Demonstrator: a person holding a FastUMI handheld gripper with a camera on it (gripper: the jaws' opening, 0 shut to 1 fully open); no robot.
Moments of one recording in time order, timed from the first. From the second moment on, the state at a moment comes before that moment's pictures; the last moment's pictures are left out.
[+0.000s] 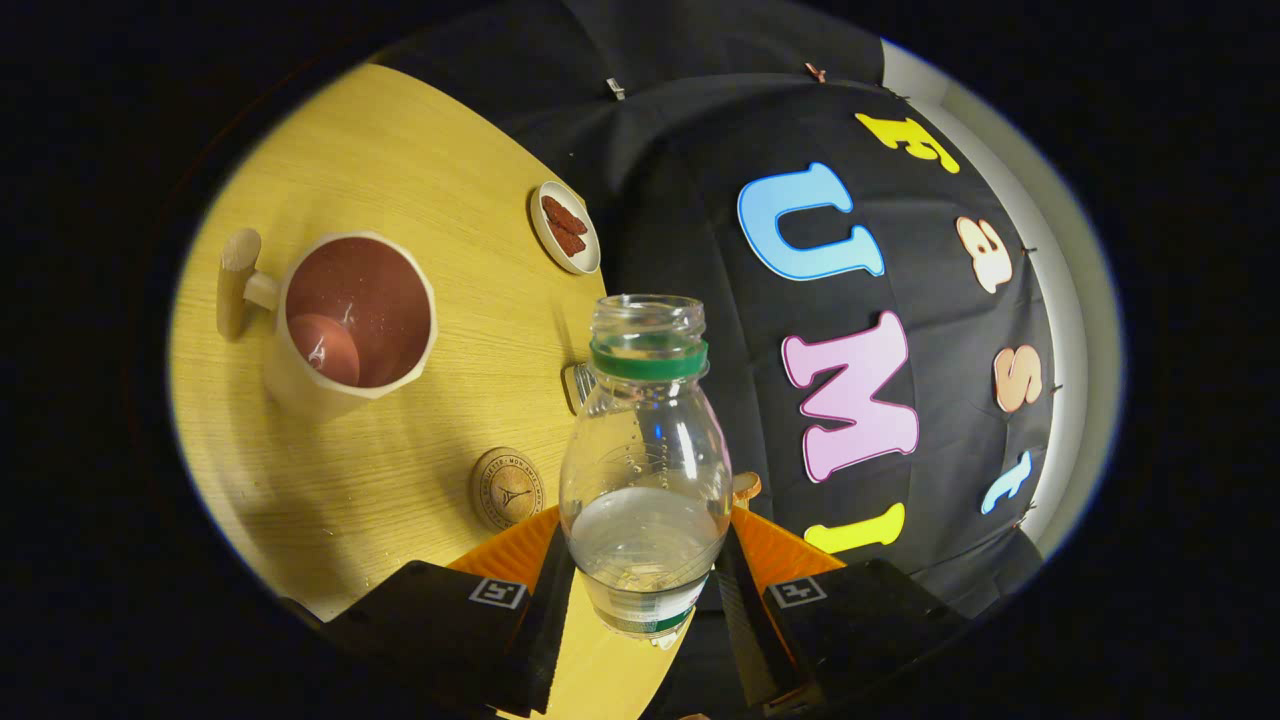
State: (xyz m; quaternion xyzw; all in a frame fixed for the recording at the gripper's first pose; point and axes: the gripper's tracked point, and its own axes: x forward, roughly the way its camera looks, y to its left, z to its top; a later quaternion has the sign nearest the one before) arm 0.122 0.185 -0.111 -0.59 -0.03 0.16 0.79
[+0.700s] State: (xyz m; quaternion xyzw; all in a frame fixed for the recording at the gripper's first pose) arm 0.125 0.215 -0.138 -0.69 -0.09 0.19 0.69
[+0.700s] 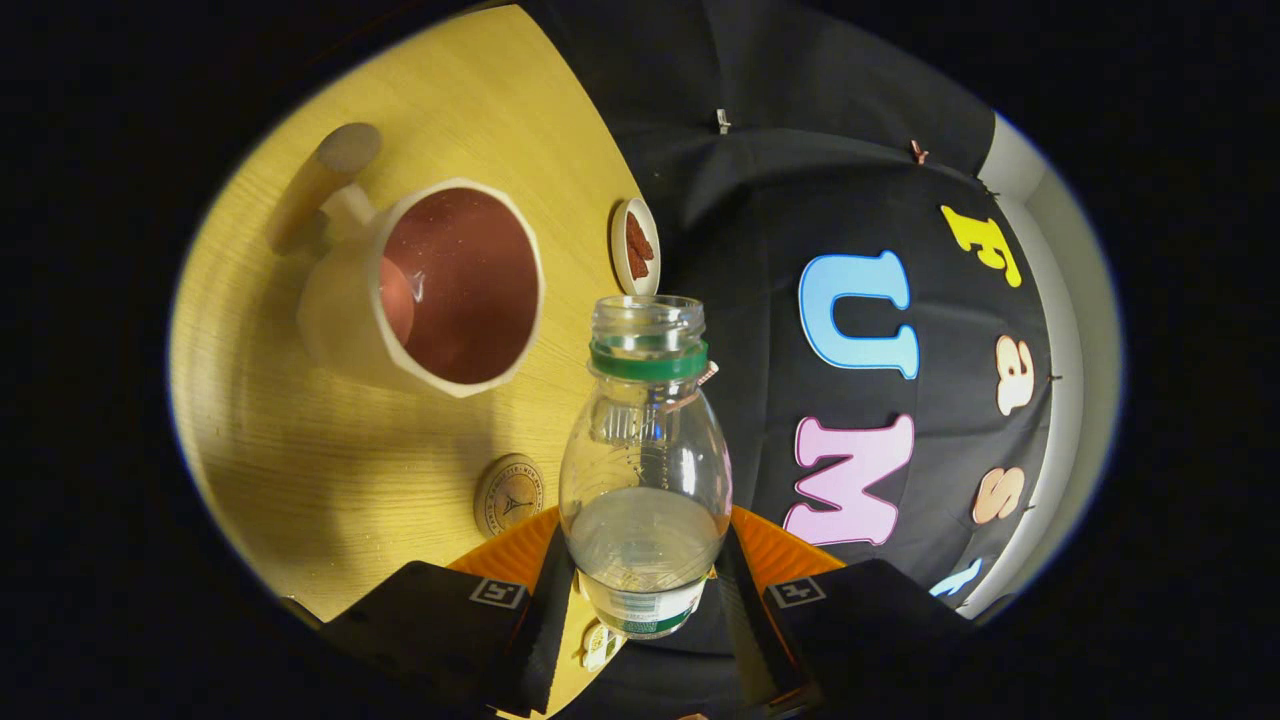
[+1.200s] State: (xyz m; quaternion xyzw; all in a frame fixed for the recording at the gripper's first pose) arm 0.138 0.226 -0.142 -0.75 -0.11 0.20 0.63
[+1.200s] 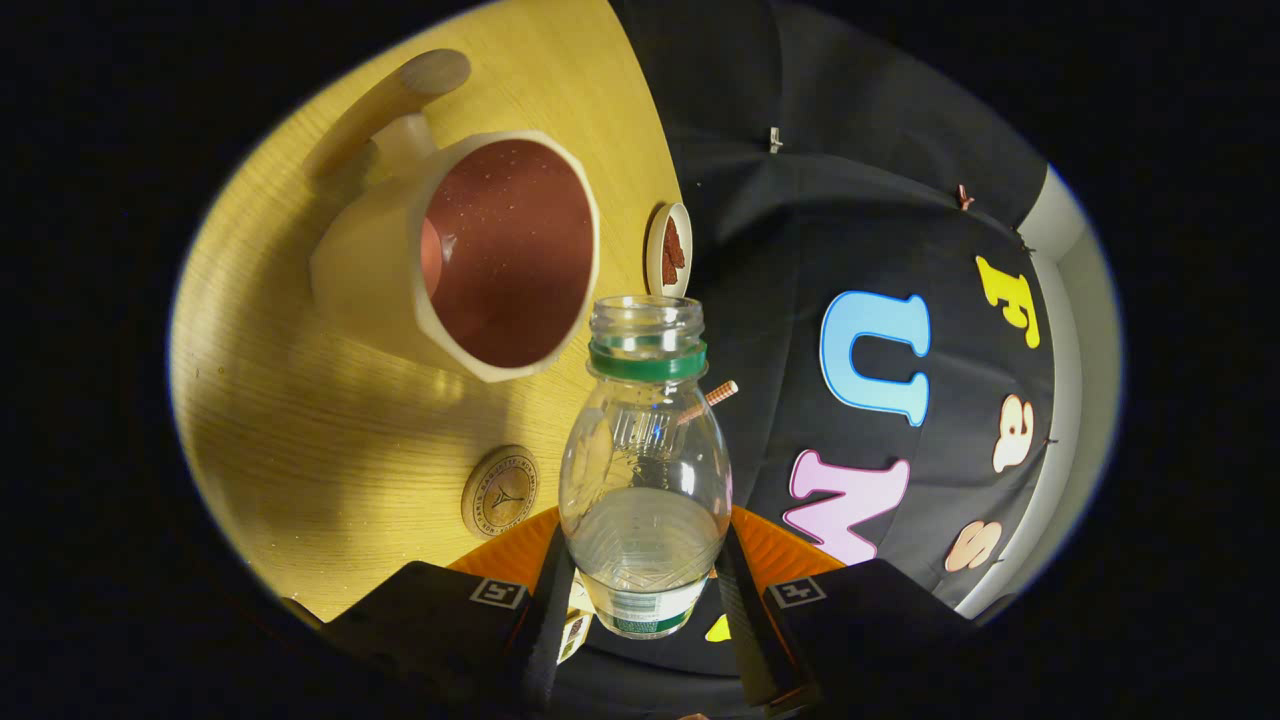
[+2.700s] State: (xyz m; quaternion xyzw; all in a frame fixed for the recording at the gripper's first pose) arm 0.134 0.247 -0.130 -0.81 -0.16 0.20 0.53
